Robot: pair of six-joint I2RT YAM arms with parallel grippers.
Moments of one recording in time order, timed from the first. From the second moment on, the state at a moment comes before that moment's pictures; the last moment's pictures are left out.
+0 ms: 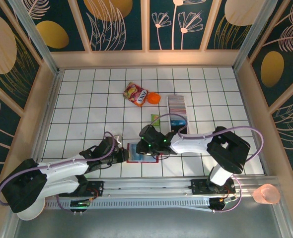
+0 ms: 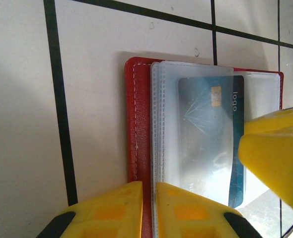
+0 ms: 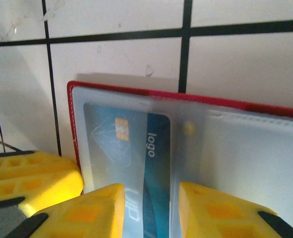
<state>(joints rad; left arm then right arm) -0.82 1.09 0.22 0.04 0.15 -0.94 1.08 1.64 0.81 -0.15 -0.11 1.06</state>
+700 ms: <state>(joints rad) -0.82 1.05 0.21 0.02 0.12 -0.95 1.12 1.64 0.87 -0.21 -0.05 1.08</state>
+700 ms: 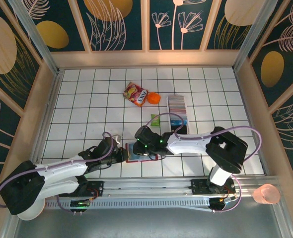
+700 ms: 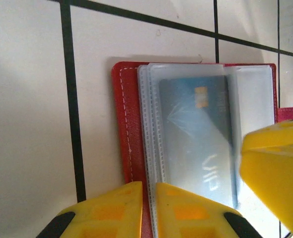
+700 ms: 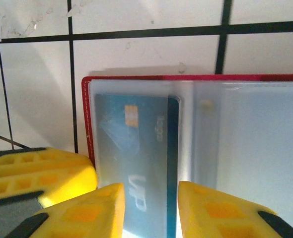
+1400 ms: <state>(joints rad) -0.82 0.97 0.21 -0.03 0.09 -0.96 1.18 1.50 0.71 -0.33 0.11 1.21</state>
